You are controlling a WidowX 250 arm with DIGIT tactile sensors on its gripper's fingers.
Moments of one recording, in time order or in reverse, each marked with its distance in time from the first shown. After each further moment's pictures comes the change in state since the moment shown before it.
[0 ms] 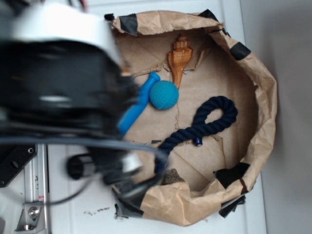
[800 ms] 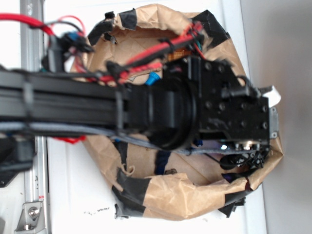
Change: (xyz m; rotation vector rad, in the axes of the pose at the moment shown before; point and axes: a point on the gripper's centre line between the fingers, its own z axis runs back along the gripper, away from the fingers) arm 0.066 -0.050 -0.155 0.086 0.068 0.307
